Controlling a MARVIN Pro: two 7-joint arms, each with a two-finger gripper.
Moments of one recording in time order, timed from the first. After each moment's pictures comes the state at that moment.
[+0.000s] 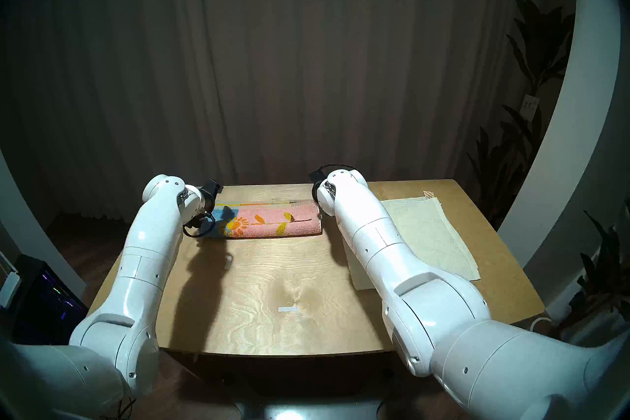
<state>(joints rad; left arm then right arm) 1.09 -1.38 -1.56 -1.25 -1.37 0.42 0.84 -0.85 -1.58 1.21 -0.85 1.57 0.12 -0.60</state>
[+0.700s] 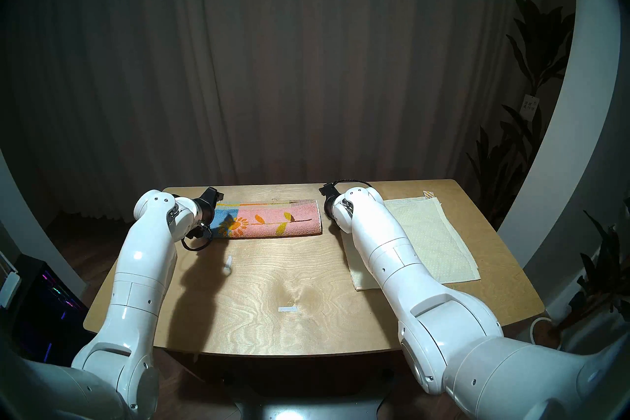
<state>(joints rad) 1.24 -1.39 -1.60 -1.44 -1.43 0.44 0.82 -0.95 -1.51 1.24 -0.93 1.59 0.17 -0.56</state>
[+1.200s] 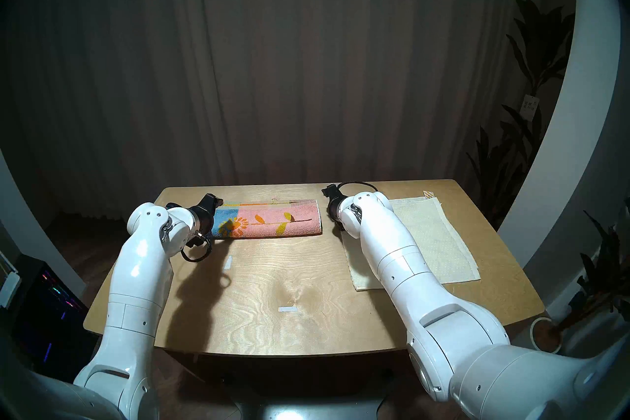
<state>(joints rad) 1.36 -1.40 -1.63 -1.57 -1.46 0.43 0.80 -1.00 -1.47 1.25 -1.00 1.62 0.22 -0.51</state>
